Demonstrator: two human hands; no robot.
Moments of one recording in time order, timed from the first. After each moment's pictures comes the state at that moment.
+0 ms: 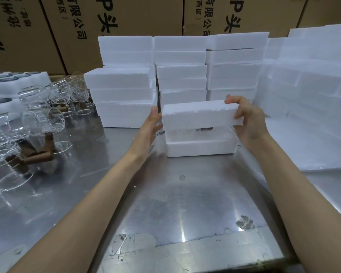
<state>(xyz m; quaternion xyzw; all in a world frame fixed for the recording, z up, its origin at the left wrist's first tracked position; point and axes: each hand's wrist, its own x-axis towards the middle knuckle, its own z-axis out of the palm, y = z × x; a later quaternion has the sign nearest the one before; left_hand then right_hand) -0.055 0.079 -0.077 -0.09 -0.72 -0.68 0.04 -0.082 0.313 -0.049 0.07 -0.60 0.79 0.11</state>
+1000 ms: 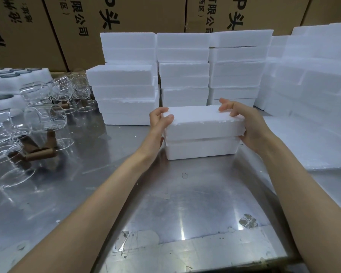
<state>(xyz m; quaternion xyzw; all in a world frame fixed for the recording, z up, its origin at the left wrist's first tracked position) -0.050 0.095 -0.078 -0.10 -0.67 -0.74 0.05 -0.070 0.311 -0.045 0.04 -0.72 0.69 0.03</state>
